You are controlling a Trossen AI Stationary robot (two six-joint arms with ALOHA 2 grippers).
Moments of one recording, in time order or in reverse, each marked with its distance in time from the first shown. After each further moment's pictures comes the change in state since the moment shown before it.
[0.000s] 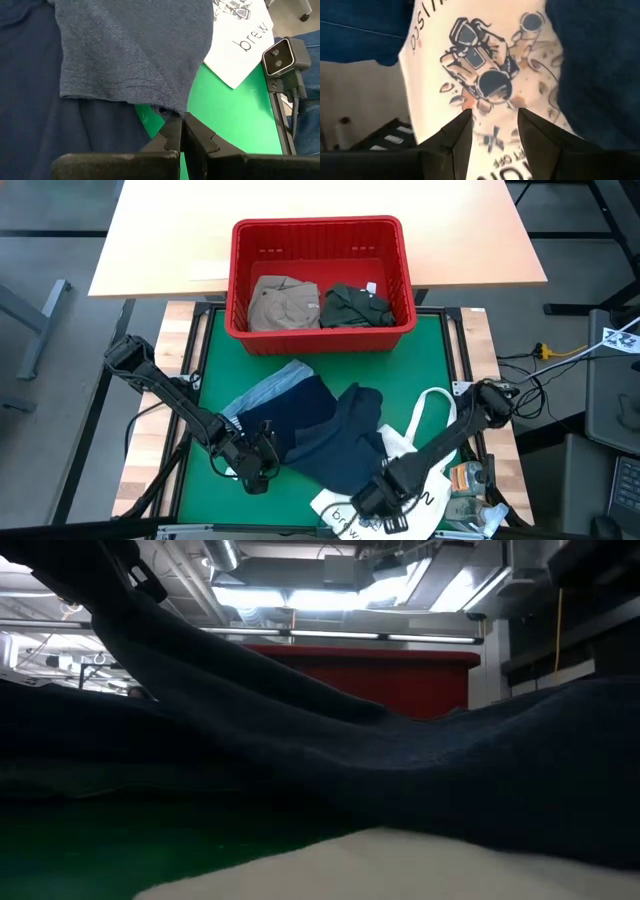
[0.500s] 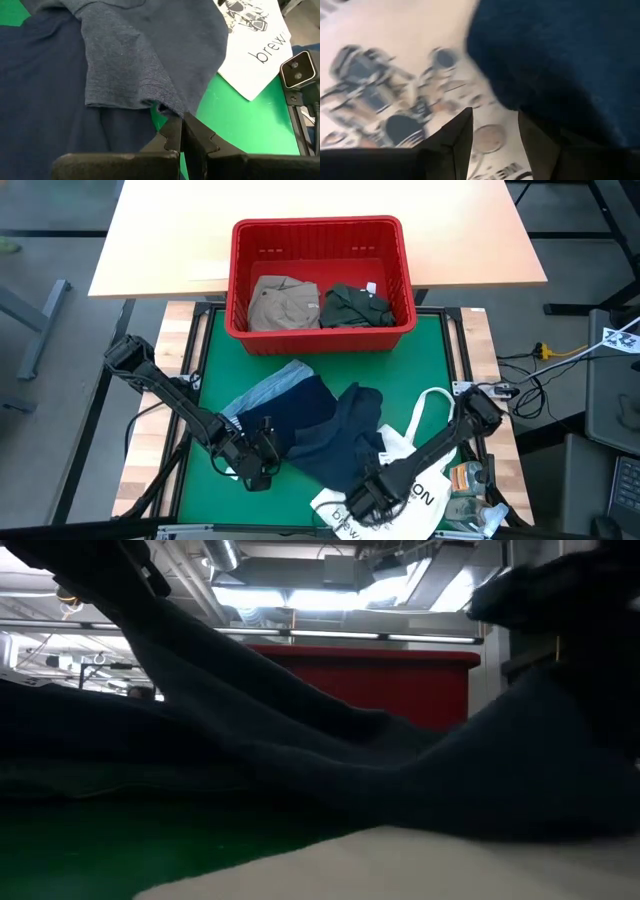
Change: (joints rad) left arm 0.000 0.000 0.000 -0.002 -0.089 0.001; right arm -0.018 0.092 0.002 0.014 0.331 -0.108
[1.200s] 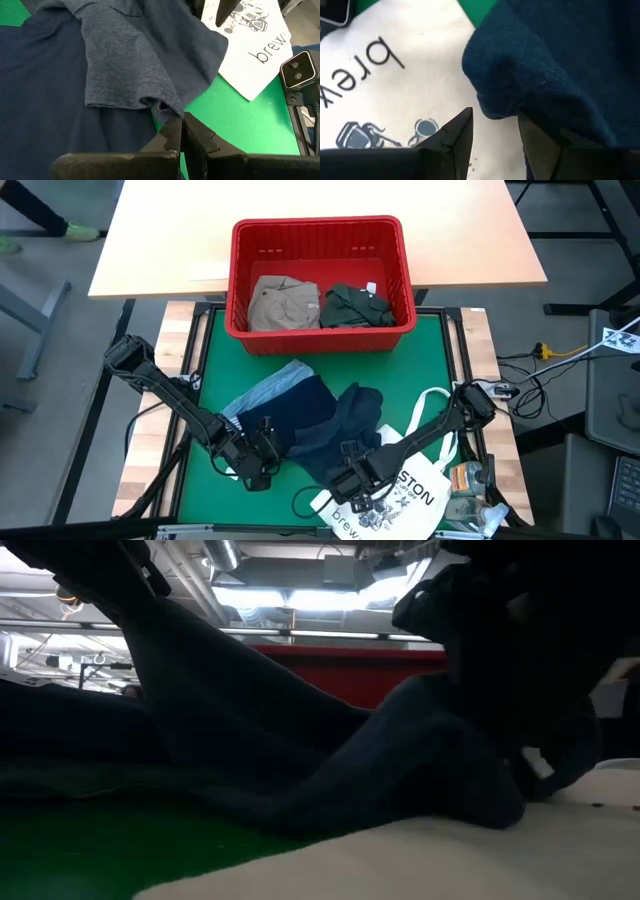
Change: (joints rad) left arm 0.000 0.000 0.000 0.000 -0.001 0.000; right arm -0.097 0.003 -0.002 0.182 -0.019 -0.047
